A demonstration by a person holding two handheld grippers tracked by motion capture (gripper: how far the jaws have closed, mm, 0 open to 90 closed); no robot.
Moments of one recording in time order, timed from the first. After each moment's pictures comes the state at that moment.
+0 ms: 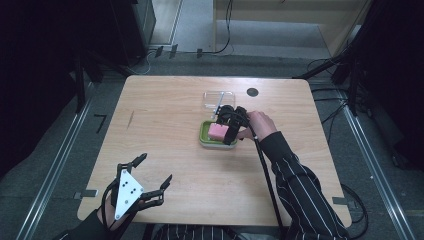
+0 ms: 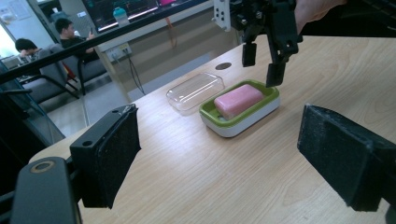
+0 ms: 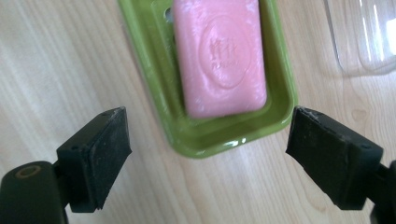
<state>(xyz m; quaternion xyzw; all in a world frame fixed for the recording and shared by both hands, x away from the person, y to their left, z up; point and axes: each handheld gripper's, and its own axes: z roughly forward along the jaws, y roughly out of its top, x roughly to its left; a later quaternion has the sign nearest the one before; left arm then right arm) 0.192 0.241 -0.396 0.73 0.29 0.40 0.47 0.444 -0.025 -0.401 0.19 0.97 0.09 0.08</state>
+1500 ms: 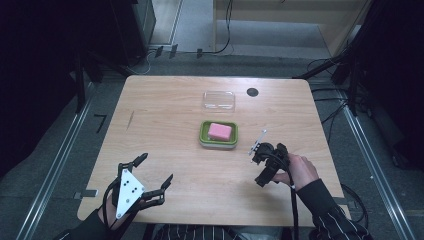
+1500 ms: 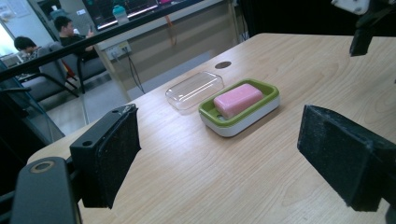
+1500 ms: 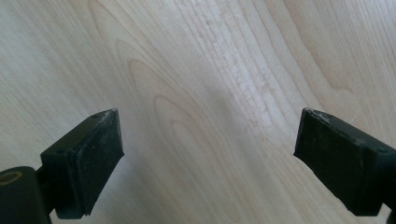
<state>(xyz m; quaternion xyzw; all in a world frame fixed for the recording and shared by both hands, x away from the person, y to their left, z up) 0.193 0.238 -0.396 0.74 0.29 0.39 0.47 0.328 -0.123 -0.421 0.30 0.95 0.07 0.06</state>
